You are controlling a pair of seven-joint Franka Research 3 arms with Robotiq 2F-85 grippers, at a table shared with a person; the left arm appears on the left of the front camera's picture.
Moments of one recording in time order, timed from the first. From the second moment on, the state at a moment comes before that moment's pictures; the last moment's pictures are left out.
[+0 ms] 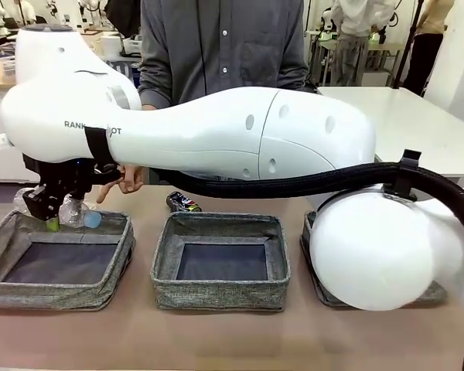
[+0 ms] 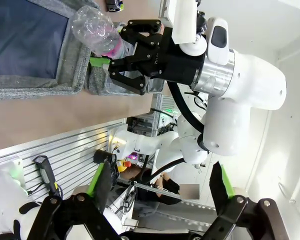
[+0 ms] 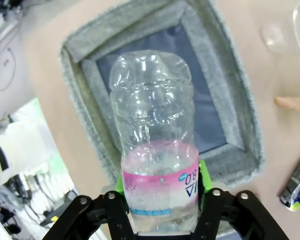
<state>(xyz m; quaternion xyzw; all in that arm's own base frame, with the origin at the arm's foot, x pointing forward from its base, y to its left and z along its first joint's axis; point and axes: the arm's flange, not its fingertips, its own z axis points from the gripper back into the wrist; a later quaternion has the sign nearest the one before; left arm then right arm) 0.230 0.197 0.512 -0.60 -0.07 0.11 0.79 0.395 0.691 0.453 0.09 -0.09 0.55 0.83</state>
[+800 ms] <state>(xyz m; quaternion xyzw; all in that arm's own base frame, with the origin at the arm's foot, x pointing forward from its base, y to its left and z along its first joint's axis) 0.230 0.197 0.512 -0.60 -0.07 0.11 0.79 0.402 0.688 0.465 0.11 -0.09 0.53 0.83</state>
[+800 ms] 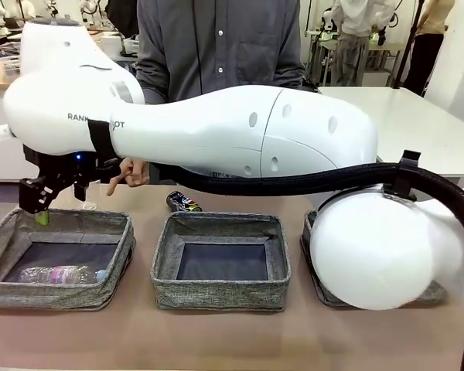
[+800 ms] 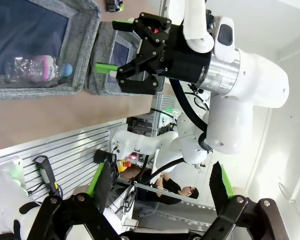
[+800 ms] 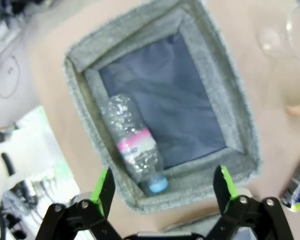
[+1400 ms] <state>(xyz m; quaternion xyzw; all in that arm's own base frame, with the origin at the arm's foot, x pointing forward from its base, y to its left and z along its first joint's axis) 0.230 0.197 0.512 -0.59 -0.07 0.11 0.79 0.406 0.546 0.575 0.10 -0.06 0.33 0.94</state>
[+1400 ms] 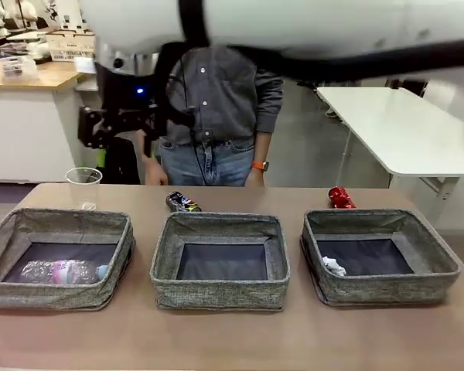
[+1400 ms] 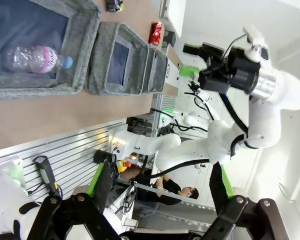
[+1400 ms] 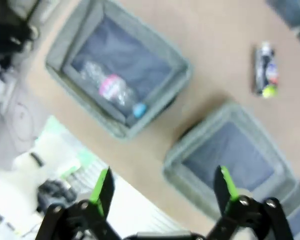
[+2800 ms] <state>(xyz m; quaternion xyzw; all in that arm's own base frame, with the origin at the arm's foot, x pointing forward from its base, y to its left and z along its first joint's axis) 0.299 0.046 0.493 -0.63 0.06 -0.07 0.77 0.379 0.354 0.552 0.31 -0.03 0.14 0.94</state>
